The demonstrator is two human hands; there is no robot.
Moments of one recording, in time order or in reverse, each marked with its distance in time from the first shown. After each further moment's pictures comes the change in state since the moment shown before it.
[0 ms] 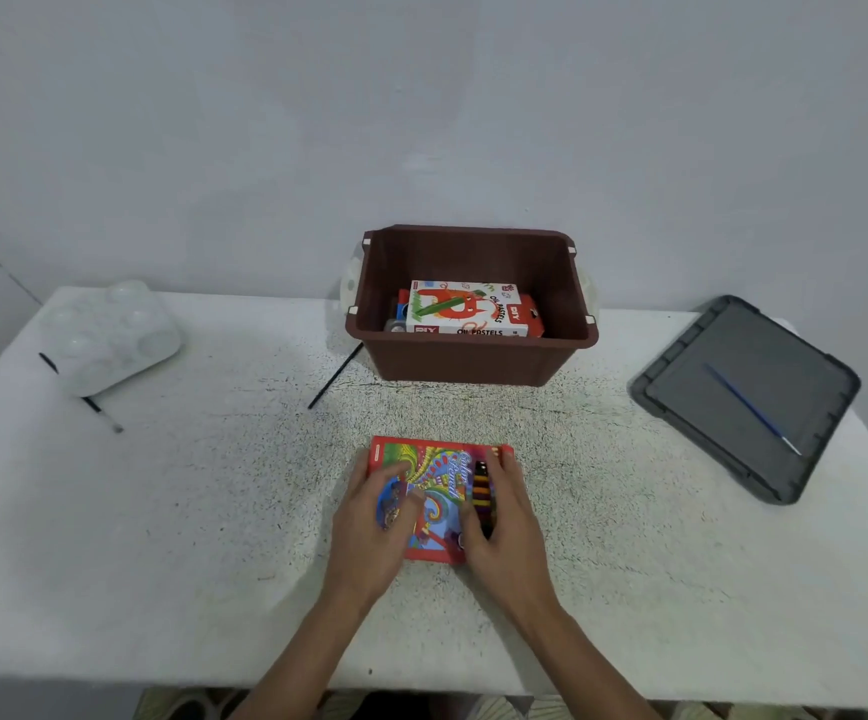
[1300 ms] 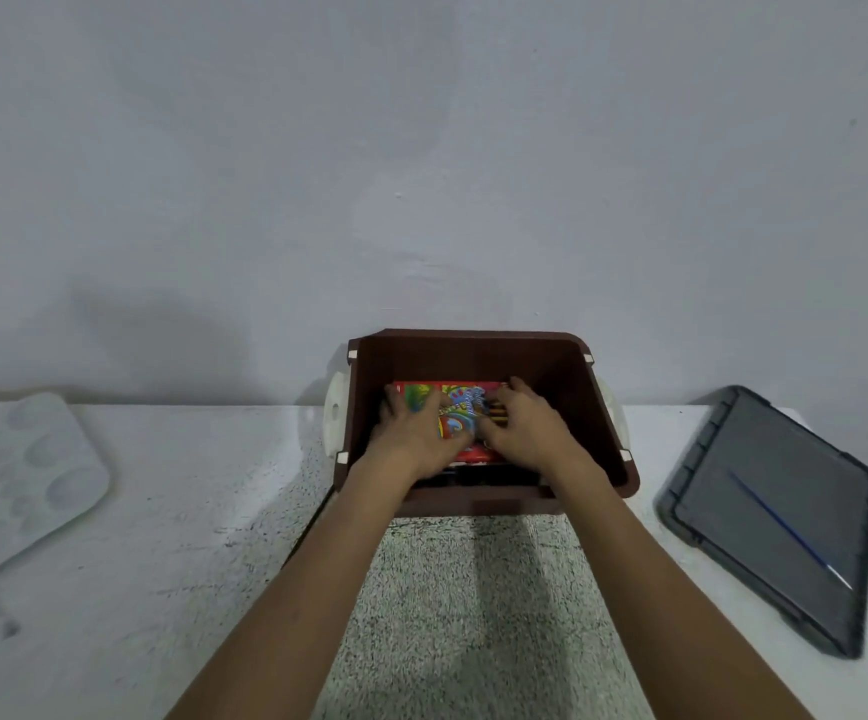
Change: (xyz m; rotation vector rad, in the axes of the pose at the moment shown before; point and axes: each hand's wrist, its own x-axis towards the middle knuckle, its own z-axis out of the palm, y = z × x) left_hand 0.271 0.100 0.027 0.626 -0.539 -0.039; right_hand 0.285 -0.065 -0.053 -0.528 -0.131 0.023
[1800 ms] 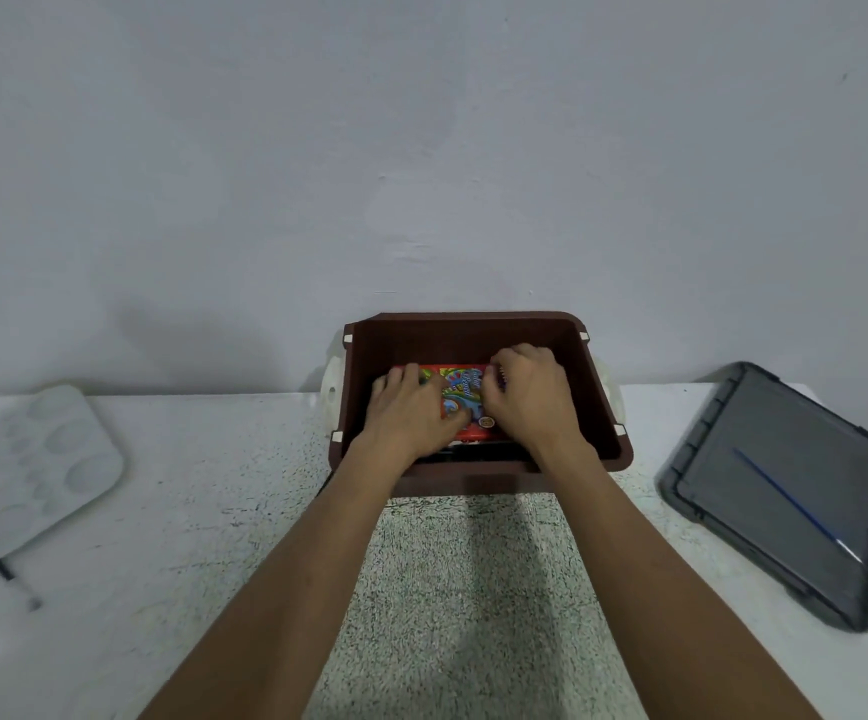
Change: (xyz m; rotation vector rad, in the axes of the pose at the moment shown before) left_hand -0.002 0.003 0.005 0.322 0.220 0.151; right_hand -0.010 -0.004 -0.001 -0.105 0.490 -0.178
